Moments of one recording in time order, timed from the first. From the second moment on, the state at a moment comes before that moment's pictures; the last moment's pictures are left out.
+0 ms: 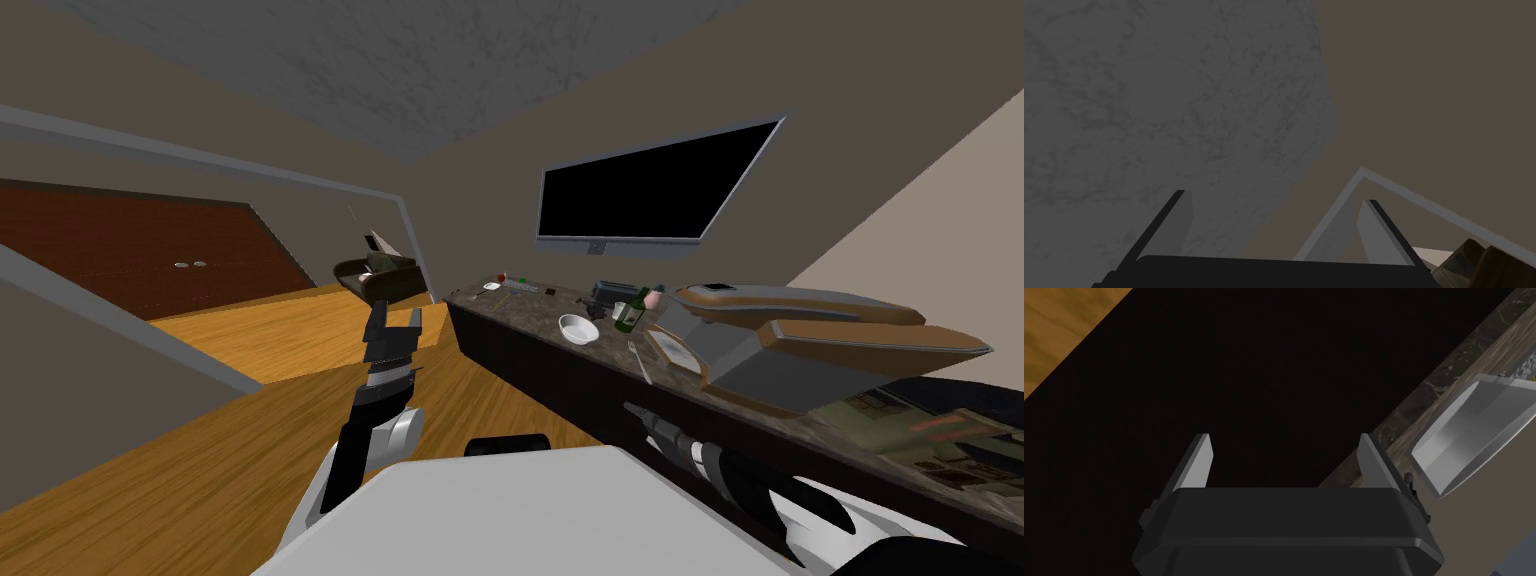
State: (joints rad) left arm 0.46 -0.05 0.03 -2.29 -0.03 -0.48 0.15; right arm 0.72 -1.42 0.43 -1.72 -0.82 -0.21 0.02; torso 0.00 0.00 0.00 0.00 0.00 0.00
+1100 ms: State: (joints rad) left arm 0.46 -0.05 0.03 -2.29 -0.03 -0.48 0.15; right arm 0.78 -1.67 0.47 -1.63 -0.90 -0.10 0.02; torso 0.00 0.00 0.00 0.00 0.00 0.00
